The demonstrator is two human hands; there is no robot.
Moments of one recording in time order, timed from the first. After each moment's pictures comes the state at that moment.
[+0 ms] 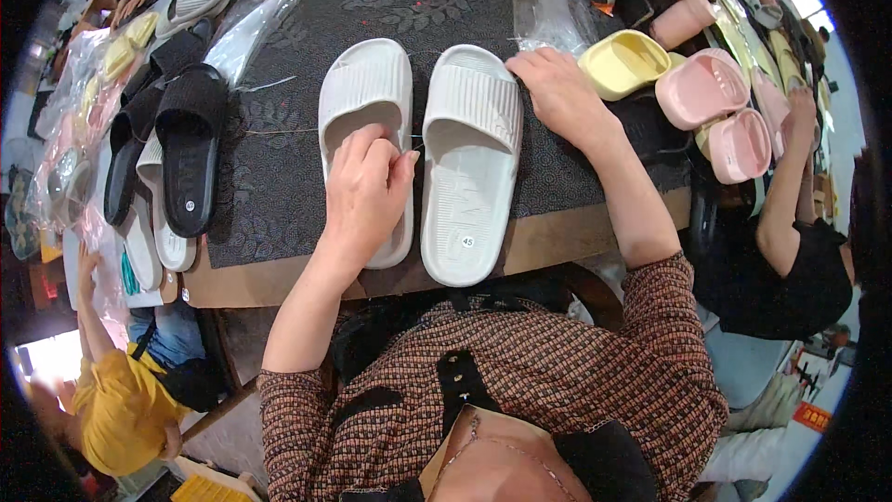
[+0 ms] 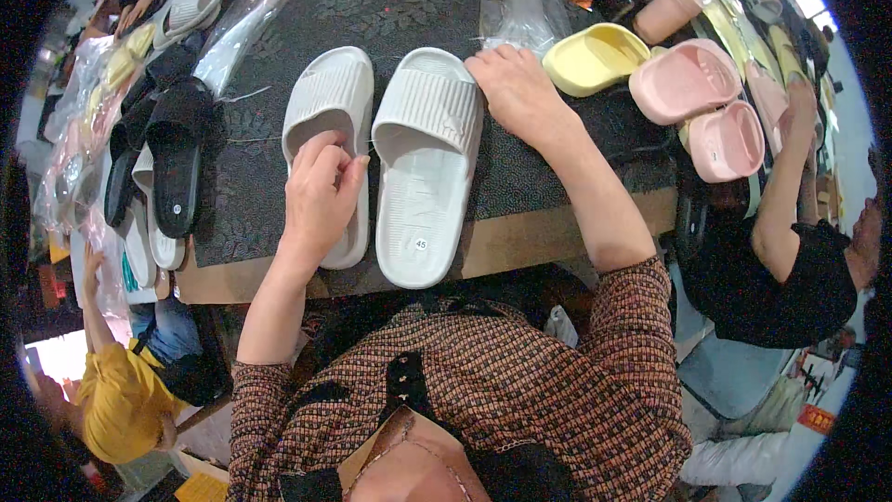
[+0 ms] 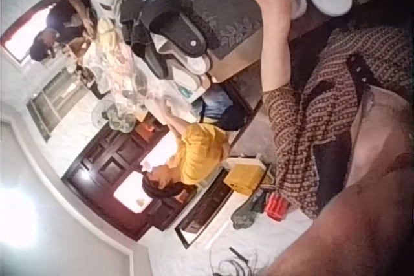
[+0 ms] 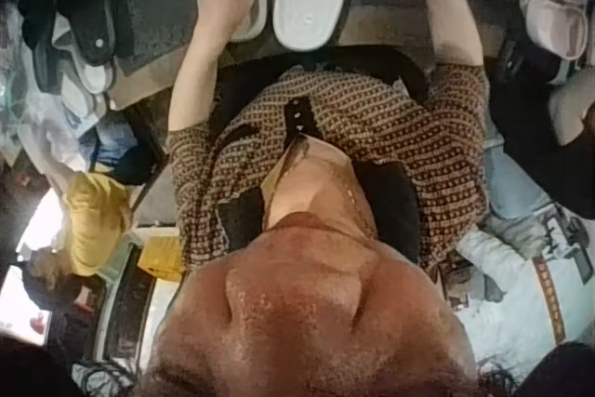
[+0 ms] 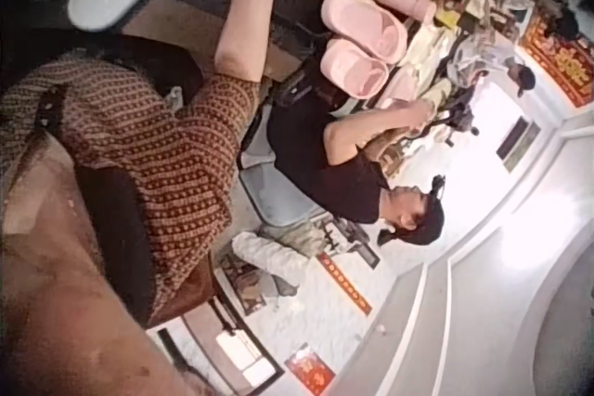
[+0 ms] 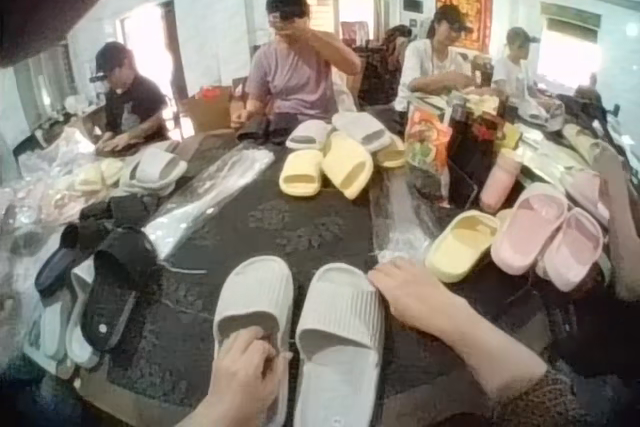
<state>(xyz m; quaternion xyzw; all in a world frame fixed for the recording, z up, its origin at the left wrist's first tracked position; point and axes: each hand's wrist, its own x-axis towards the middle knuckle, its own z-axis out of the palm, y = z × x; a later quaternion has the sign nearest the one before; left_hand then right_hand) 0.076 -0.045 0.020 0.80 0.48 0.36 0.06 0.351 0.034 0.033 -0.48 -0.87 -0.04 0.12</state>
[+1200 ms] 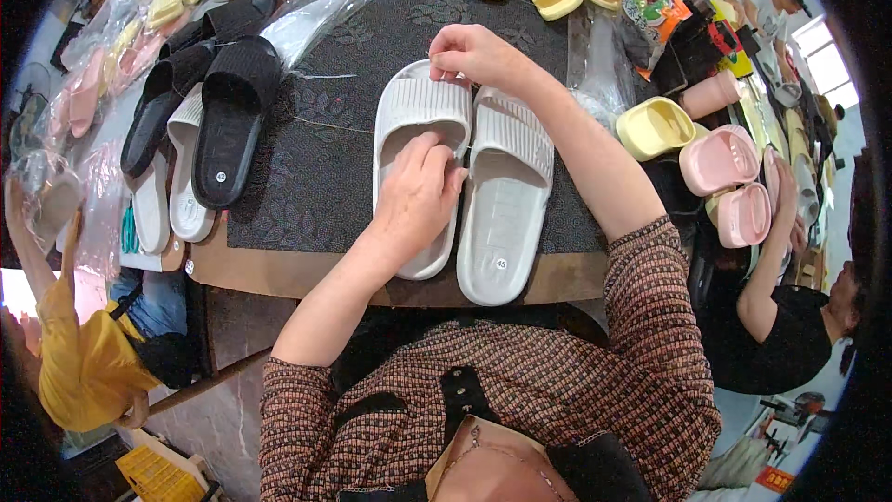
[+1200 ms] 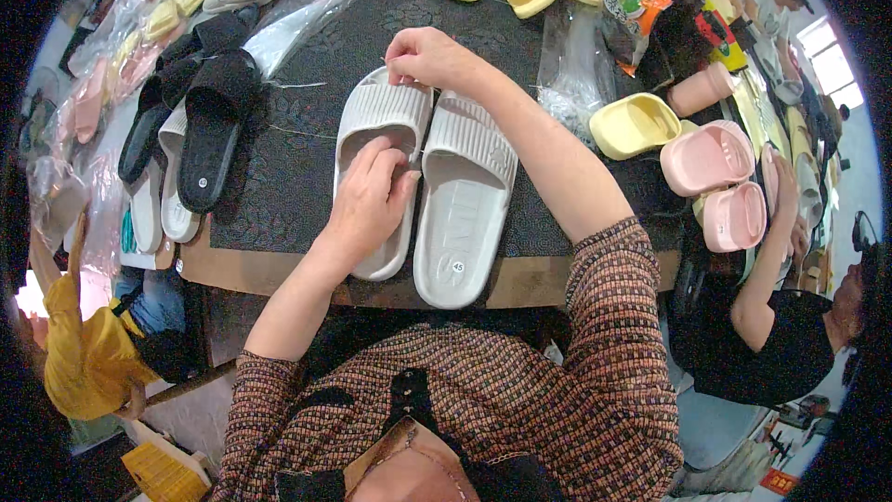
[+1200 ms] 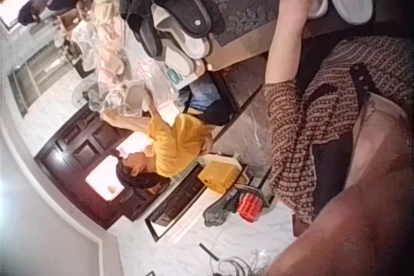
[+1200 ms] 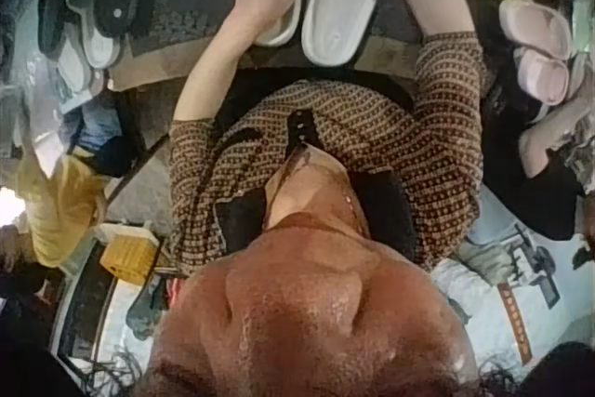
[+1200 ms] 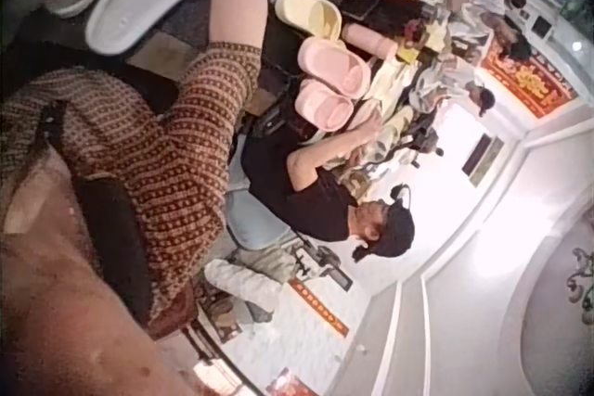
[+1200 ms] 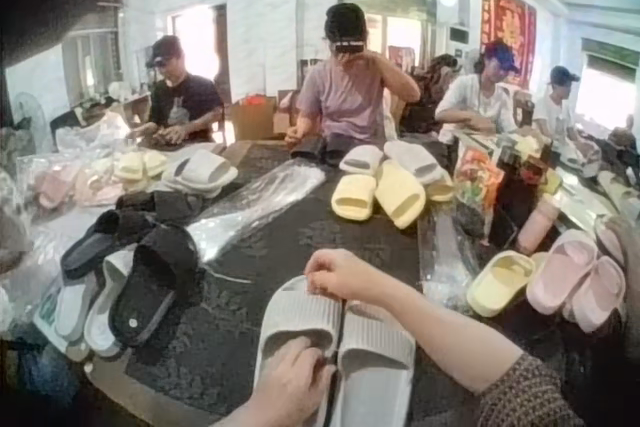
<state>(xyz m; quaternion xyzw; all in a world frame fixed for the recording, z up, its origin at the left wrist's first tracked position) 0.072 -0.040 0.010 0.77 0.49 0.38 0.12 0.212 0.131 0.057 -0.38 -0.76 0.49 0.20</state>
